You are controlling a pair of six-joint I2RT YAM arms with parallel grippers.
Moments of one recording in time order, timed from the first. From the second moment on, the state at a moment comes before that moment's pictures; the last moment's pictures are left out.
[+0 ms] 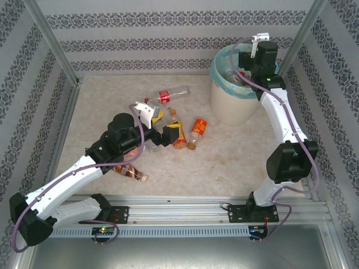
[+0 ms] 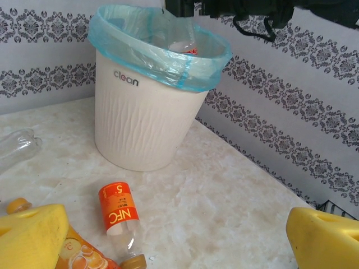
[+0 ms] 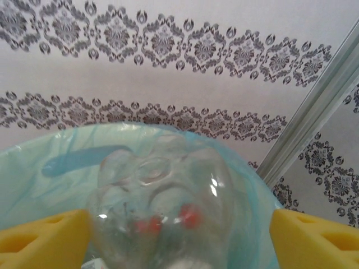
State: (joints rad) left arm -0.70 1.03 0.93 -0.08 0.16 -0.27; right arm 0.05 1.69 1.71 -0.28 0.23 -0.11
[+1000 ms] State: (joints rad) left arm -0.70 1.08 0.93 -0.08 0.13 -0.27; right arm 0.09 2.07 2.13 -0.62 0.05 0.00
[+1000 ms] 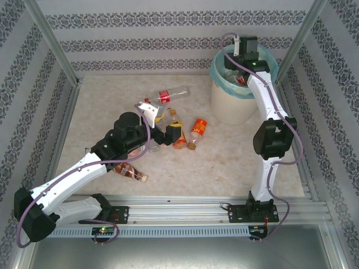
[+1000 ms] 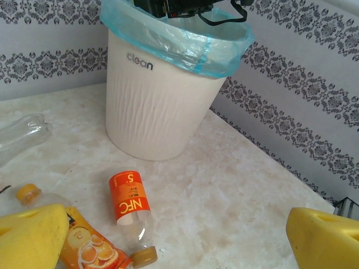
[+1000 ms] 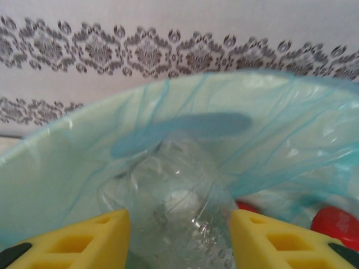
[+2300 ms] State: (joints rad) left arm -0.47 0.97 1.02 -0.92 -0.13 -0.47; right arm 0.63 1.15 1.33 -0.36 0.14 0.03
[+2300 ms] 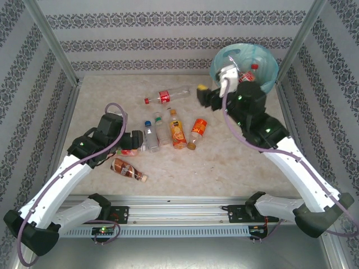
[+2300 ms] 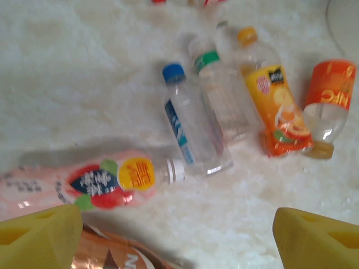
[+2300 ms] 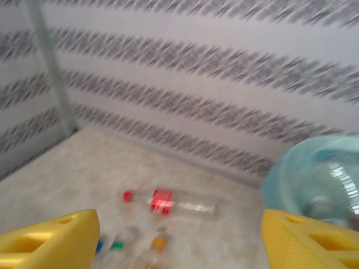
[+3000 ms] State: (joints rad) left arm -0.46 0.89 0.75 -1.09 -0.13 -1.04; right arm 0.76 1.10 1.08 -0.29 0.18 0.11
